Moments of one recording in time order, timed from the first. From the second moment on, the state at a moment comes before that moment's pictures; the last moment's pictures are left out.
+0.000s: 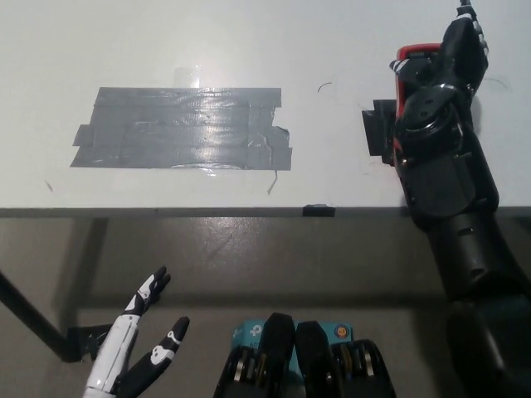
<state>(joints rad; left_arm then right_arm) 0.09 0.20 -0.07 -0.11 0.25 -0.20 -0.06 -1.06 -0.03 -0.11 0.78 -0.53 0.47 -0.45</state>
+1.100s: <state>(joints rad) 0.10 0.21 -0.06 -0.09 0.25 -0.27 -0.06 -1.04 -0.04 -0.06 0.83 -0.41 0.46 -0.44</state>
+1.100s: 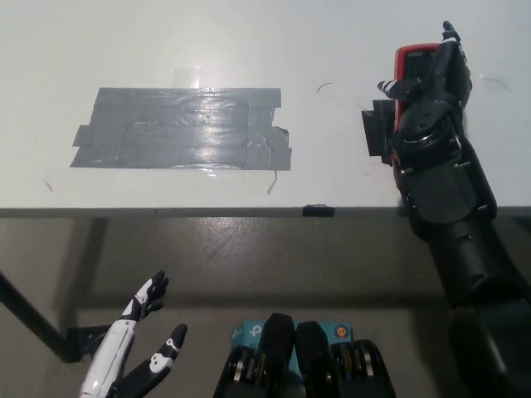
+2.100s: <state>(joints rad) 0.11 0.22 -0.06 -0.09 0.25 -0.27 -0.06 -1.03 -0.01 -0.09 0.85 -0.34 0.45 -0.53</state>
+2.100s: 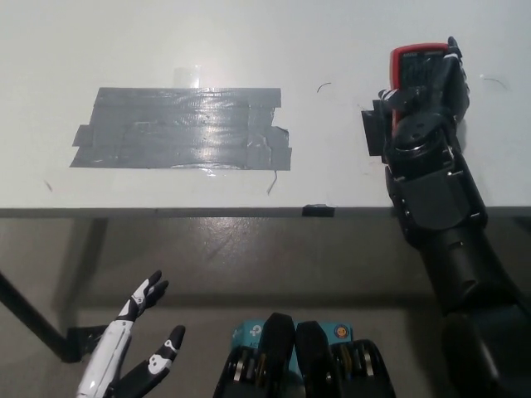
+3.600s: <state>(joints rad) 0.10 0.23 -0.05 -0.10 0.25 -0.27 -0.06 -0.88 0.01 -0.17 0.61 -0.10 0.17 -0.62</state>
